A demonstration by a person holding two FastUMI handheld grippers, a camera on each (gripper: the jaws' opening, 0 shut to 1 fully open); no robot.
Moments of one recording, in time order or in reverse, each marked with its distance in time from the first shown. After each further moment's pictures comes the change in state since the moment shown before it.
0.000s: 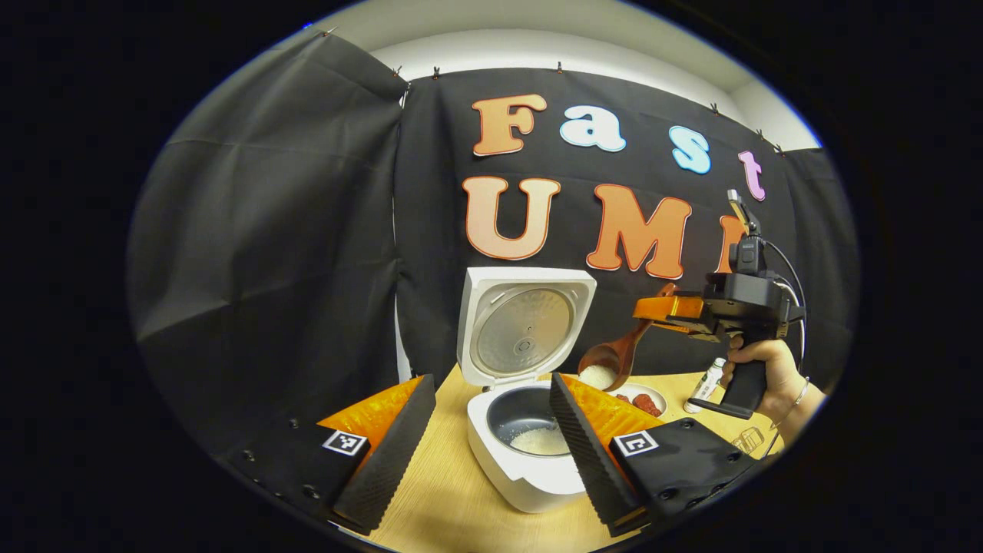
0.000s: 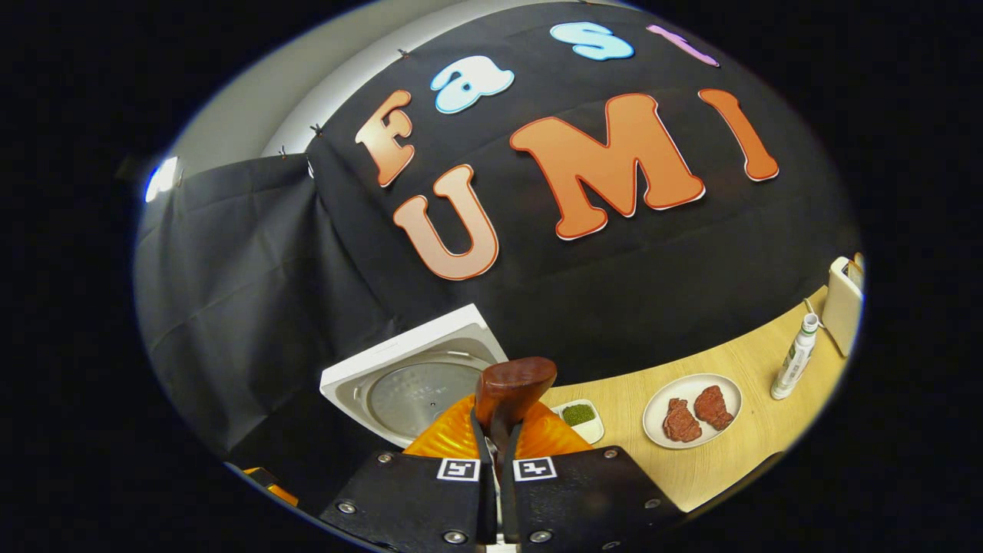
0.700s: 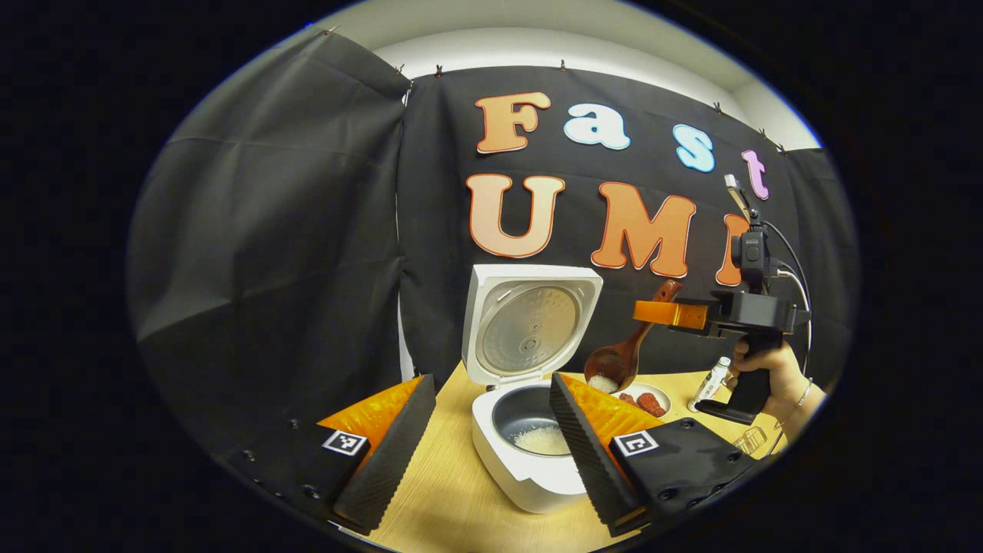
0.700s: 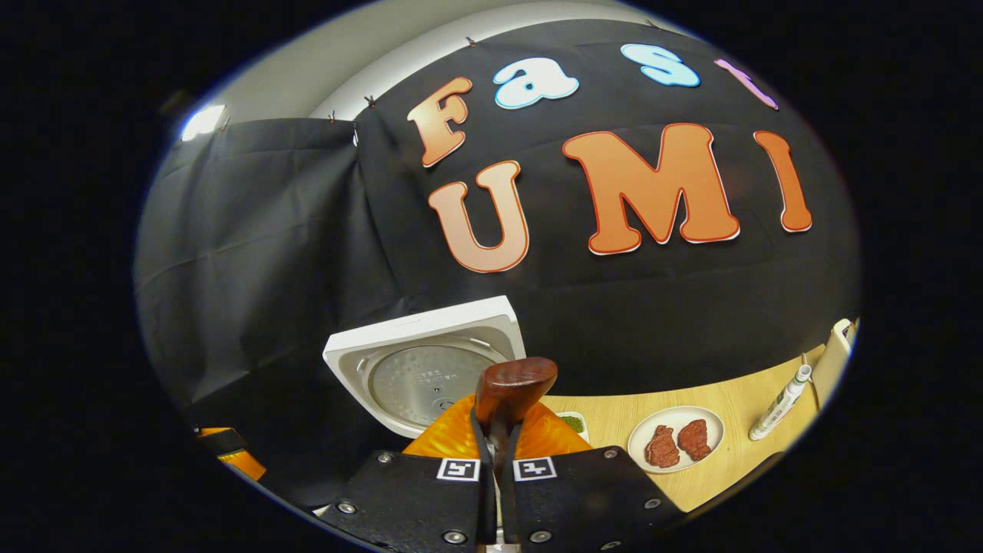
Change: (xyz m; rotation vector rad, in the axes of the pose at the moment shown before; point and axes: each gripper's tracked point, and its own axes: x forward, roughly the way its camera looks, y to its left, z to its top) left arm 0.005 0.007 -0.002 -0.002 0.007 0.011; right arm -0.002 0.017 -0.007 -0.216 -0.012 0.057
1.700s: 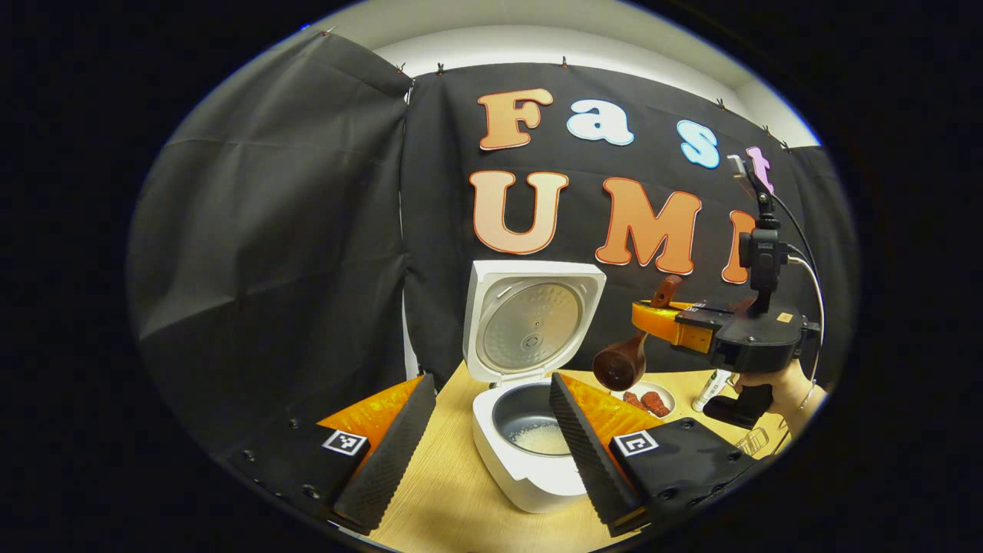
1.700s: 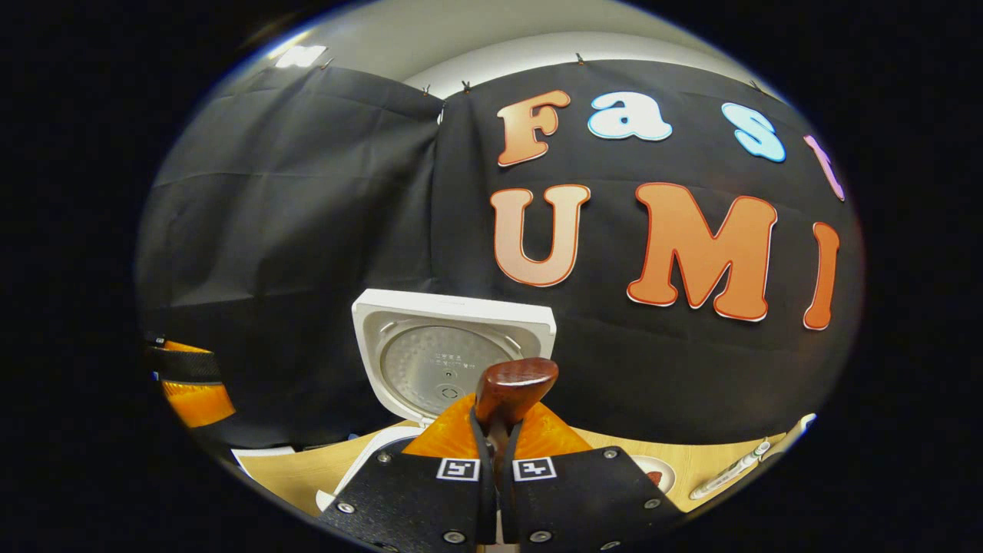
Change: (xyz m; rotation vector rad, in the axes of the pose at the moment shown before) left arm 0.000 -0.004 -0.001 0.009 0.011 0.034; right arm -0.015 0.022 -0.004 -0.332 -0.054 0.092
